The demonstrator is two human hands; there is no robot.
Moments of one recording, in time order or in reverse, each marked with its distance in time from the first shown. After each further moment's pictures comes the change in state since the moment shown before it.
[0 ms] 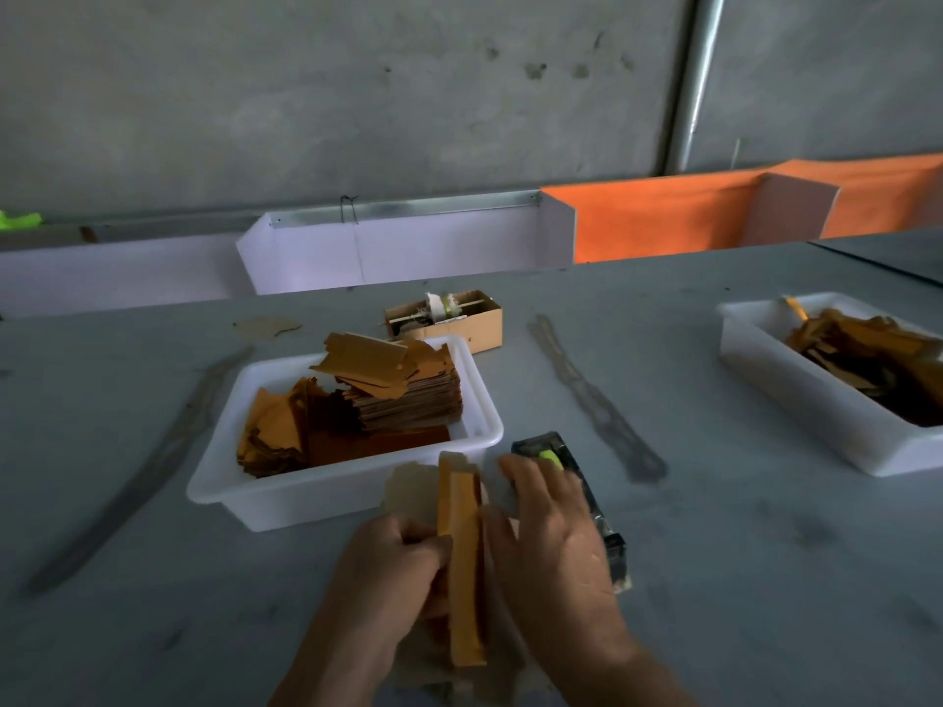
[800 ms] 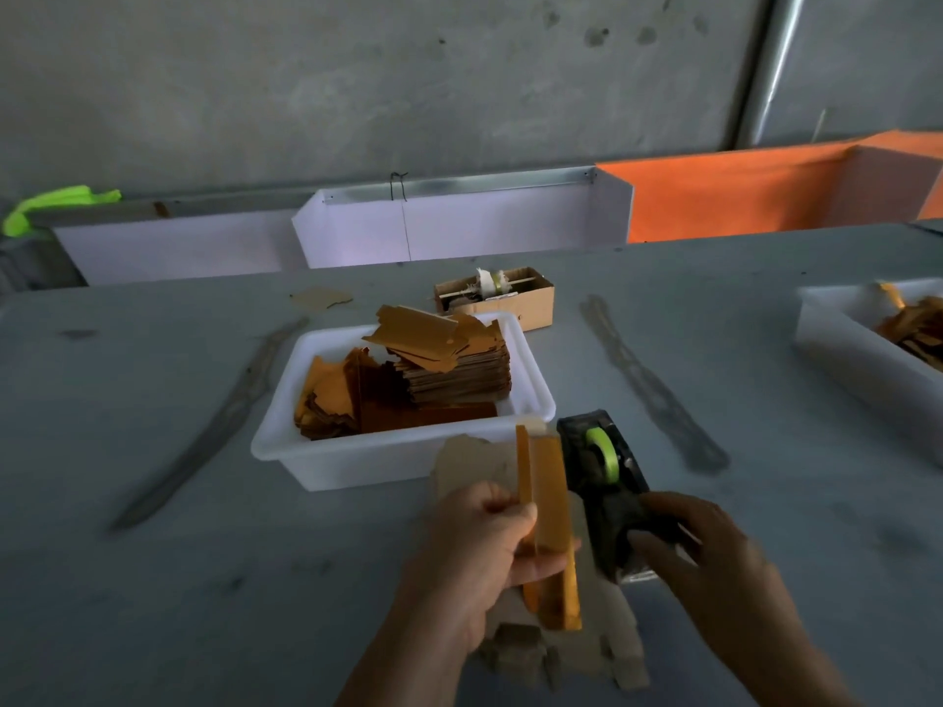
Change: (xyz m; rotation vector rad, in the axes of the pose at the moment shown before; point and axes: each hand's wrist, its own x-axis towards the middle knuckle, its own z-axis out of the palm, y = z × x) left_hand 0.001 0.001 0.022 -0.430 -0.190 -0.004; right_hand -0.017 0.084 -0.022 0.164 -0.168 0.321
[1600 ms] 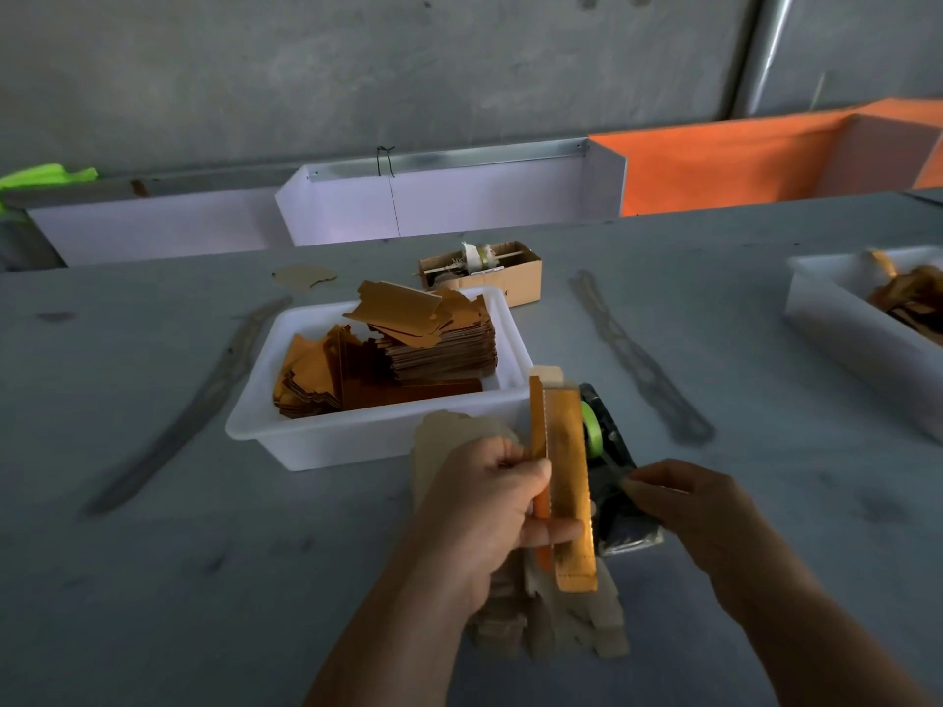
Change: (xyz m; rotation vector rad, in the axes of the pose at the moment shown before) left_hand 0.003 0.004 0.015 0.156 -0.093 0.107; right_hand 0.027 0.006 -0.004 0.383 -0.088 0.272
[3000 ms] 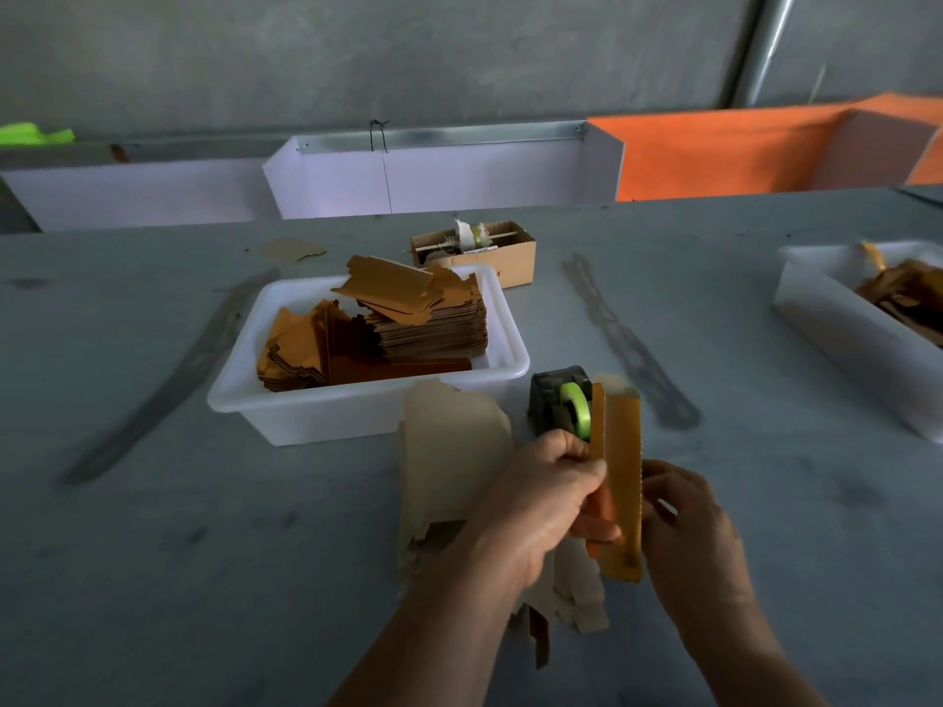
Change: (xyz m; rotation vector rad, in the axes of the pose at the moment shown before) left_hand 0.041 -0.034 0.037 0.046 -0.131 0.002; right_hand -0.031 0.014 0.016 -0.234 0.223 -0.164
